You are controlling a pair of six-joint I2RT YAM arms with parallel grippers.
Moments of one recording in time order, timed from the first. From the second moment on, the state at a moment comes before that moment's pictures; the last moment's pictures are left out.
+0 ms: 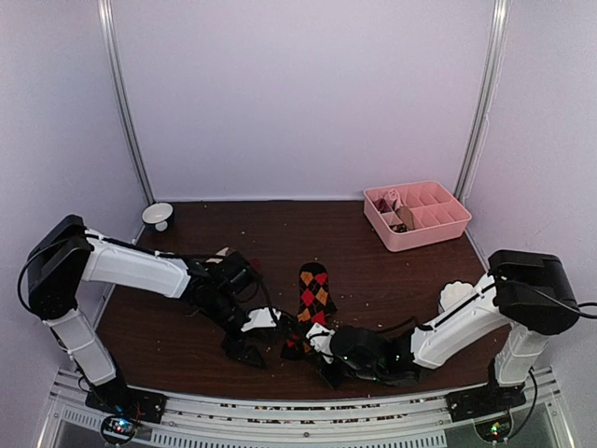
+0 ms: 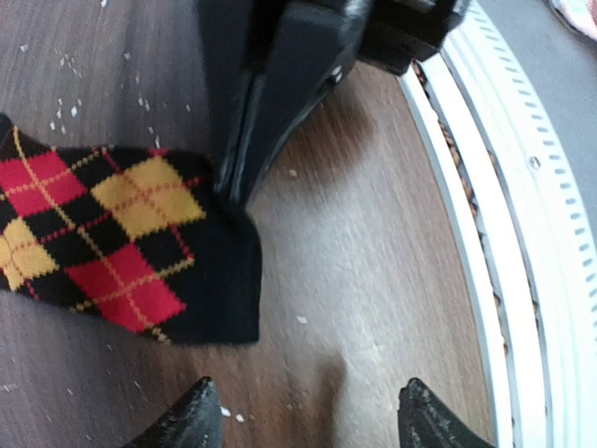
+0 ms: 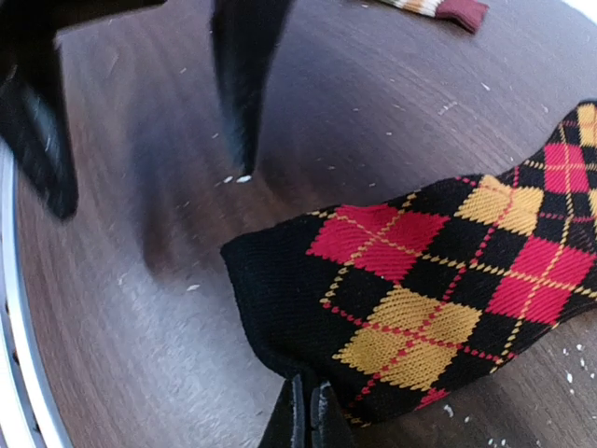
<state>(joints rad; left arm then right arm) -0.87 1.70 0.90 -0.43 0.62 0.76 1.31 1.79 0.64 0.47 0.24 0.24</state>
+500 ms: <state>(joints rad) -0.94 1.76 0.91 -0.24 0.53 0.77 1.12 1.82 0.65 0.56 -0.15 0.59</state>
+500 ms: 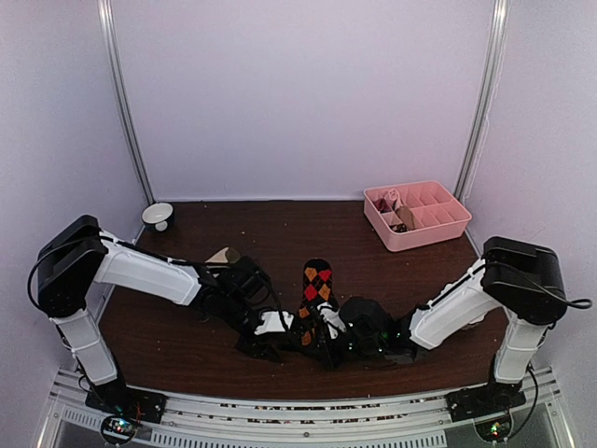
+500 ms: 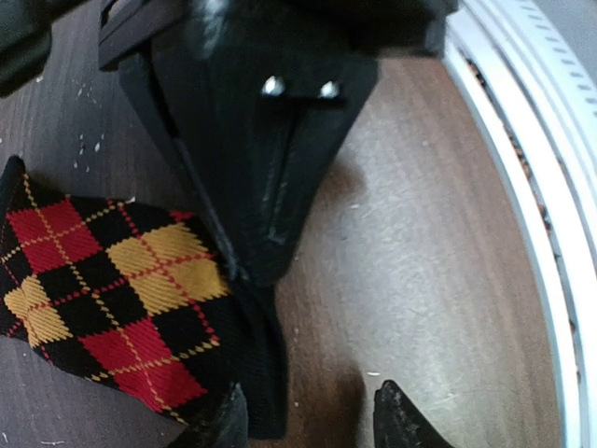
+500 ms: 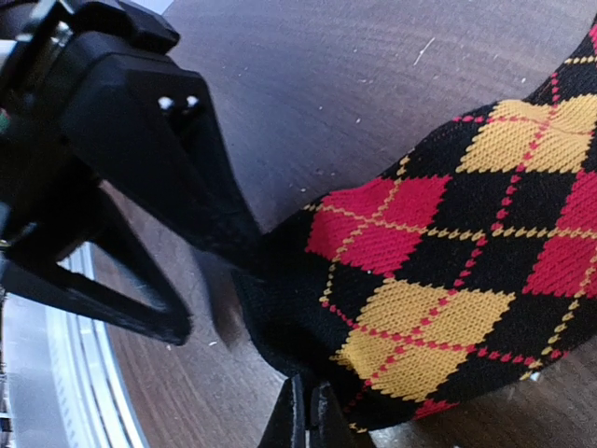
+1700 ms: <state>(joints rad) -0.96 1.81 0.94 -0.24 0.44 0.83 1.03 1.86 0.65 0.60 -0.42 0.75</state>
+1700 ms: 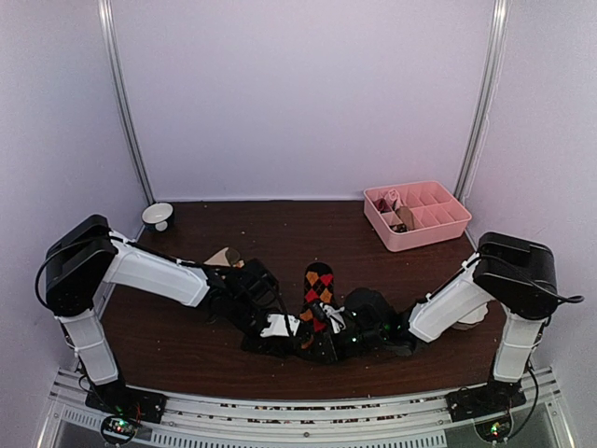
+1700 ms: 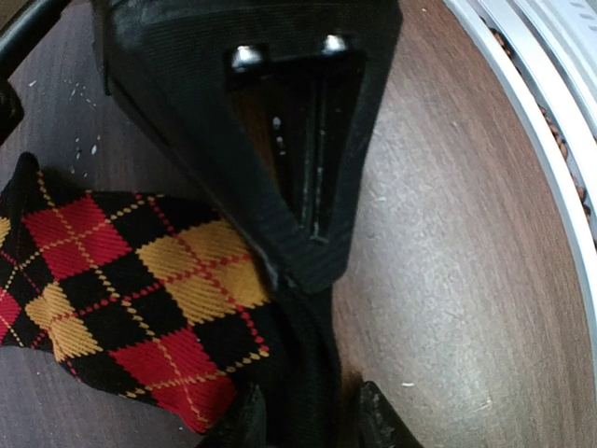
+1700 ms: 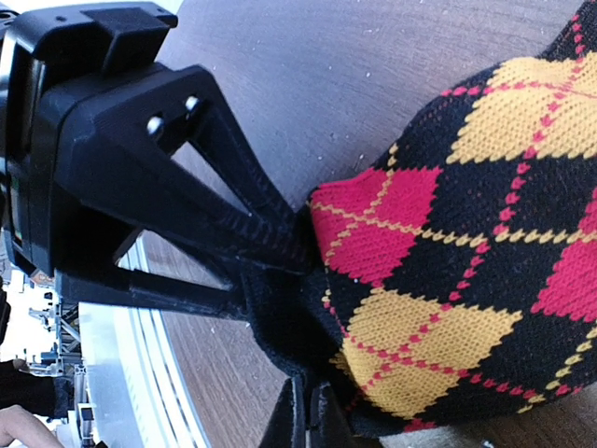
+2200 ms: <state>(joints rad) -0.96 1.86 1.04 -0.35 0.46 0.78 1.04 1.84 0.64 0.59 -0.39 0.73</state>
